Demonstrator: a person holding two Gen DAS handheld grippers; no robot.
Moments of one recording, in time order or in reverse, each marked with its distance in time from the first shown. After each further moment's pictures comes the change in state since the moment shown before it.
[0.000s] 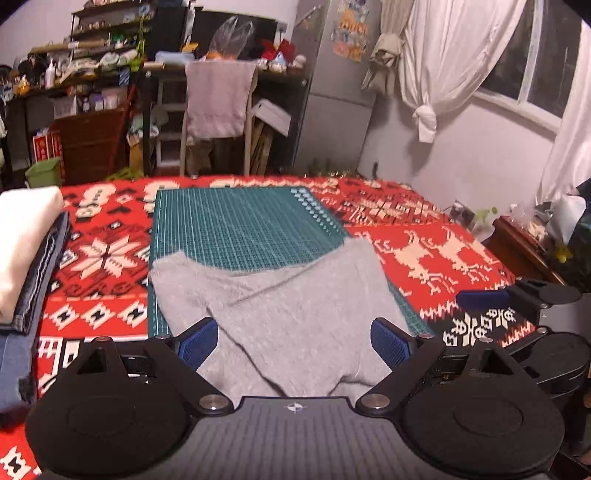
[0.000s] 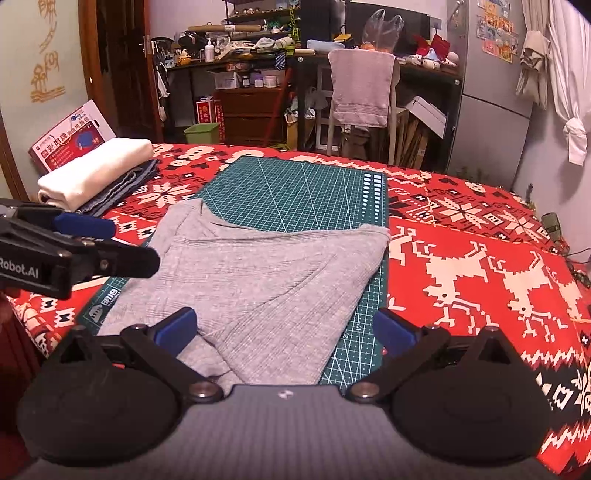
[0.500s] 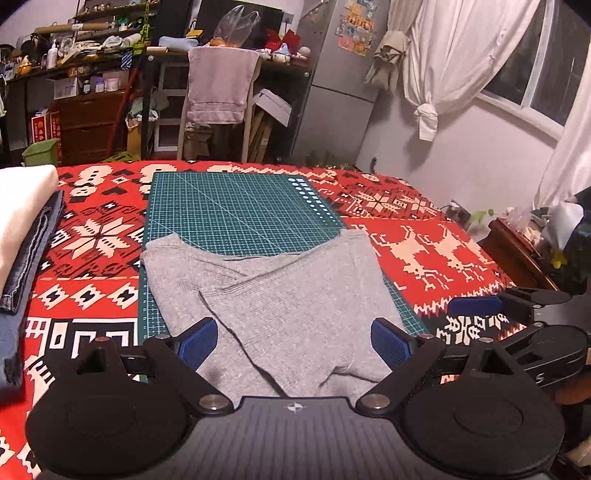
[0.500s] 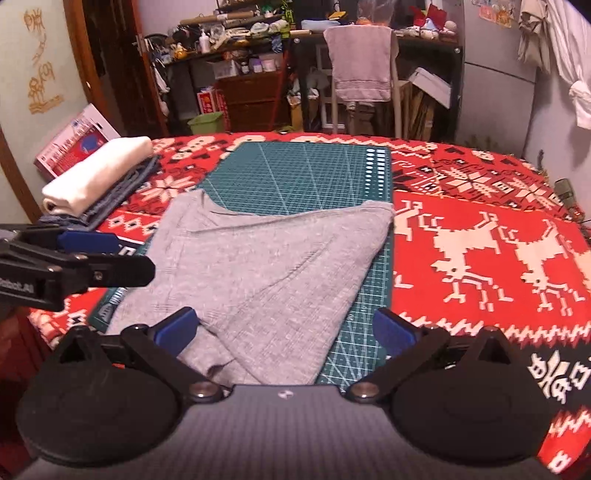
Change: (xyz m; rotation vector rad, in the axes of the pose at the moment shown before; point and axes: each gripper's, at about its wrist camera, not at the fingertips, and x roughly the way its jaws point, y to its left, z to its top) left arm 0.005 0.007 -0.006 -0.057 0.033 -0.018; right arm 0.005 -0.019 0.000 0.092 0.051 0.074
